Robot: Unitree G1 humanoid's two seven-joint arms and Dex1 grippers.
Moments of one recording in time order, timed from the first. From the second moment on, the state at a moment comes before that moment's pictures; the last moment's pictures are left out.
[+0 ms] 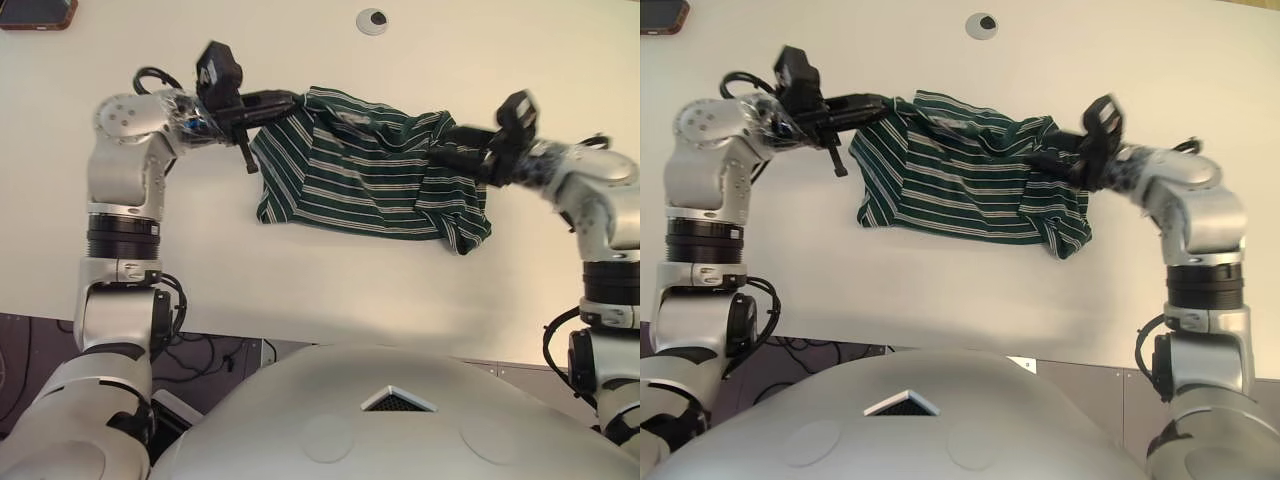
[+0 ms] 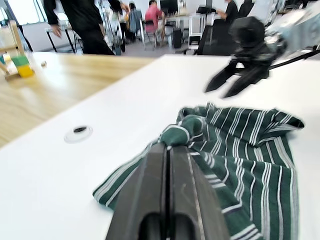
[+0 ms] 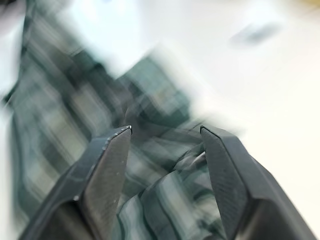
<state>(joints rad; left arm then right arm) -0.43 0.51 -0.01 0.16 -0.36 0.23 -1.17 -0.25 -0.60 -0.13 0.01 0.47 0.59 0.83</state>
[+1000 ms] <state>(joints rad) -0.76 0.56 0.31 -0.23 -1.15 0.76 -0.94 -0.29 -0.54 -0.06 -0.30 0.44 0.68 0.71</state>
